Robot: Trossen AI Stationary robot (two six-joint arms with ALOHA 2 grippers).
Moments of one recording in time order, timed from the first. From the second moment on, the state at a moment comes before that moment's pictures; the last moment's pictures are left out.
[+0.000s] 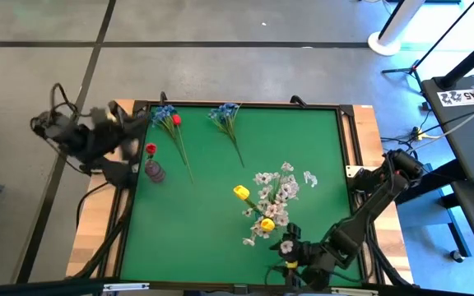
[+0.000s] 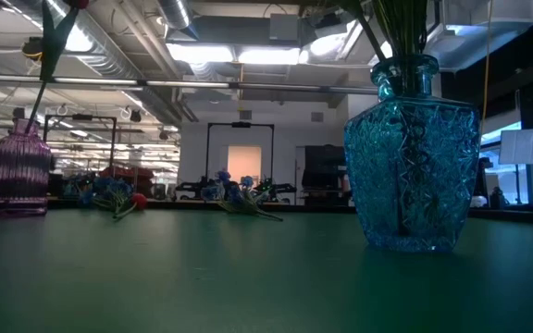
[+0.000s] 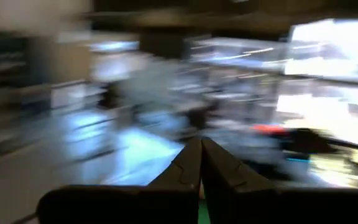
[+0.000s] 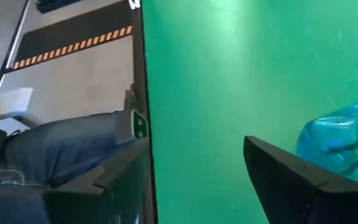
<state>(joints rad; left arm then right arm) -0.53 0.63 0.92 0.08 -1.07 0.13 0.85 1.72 1.33 -0.43 0.51 0.87</state>
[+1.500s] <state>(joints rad) 0.89 1.41 0.74 -0.66 -0.35 -0.86 0.92 1.87 1.33 -0.41 0.35 0.81</state>
